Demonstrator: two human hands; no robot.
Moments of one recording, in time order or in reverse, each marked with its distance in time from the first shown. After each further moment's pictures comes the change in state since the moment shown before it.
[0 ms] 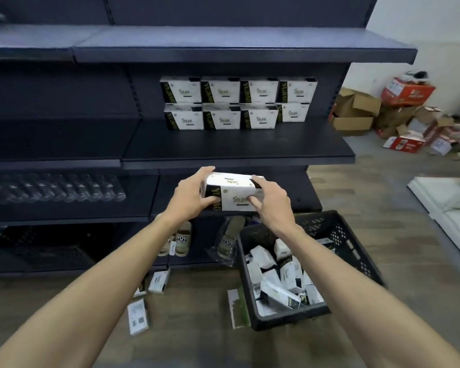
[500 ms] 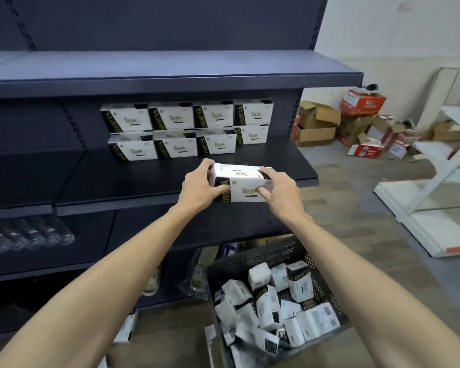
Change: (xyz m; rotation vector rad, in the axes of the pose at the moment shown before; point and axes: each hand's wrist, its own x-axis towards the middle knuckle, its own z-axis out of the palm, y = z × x) left_hand 0.159 0.093 0.080 -0.103 0.046 0.057; right_hand 0.122 0.093 -0.098 -0.095 0.144 0.065
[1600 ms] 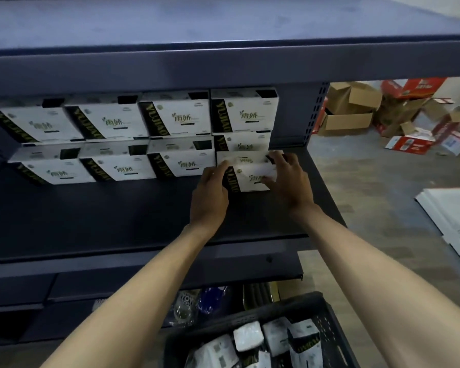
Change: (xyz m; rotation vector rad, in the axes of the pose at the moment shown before) left_hand 0.226 -0.048 0.185 0.194 0.181 -0.009; right_hand 0.278 0.151 0.072 -0.124 -0.070 -0.092
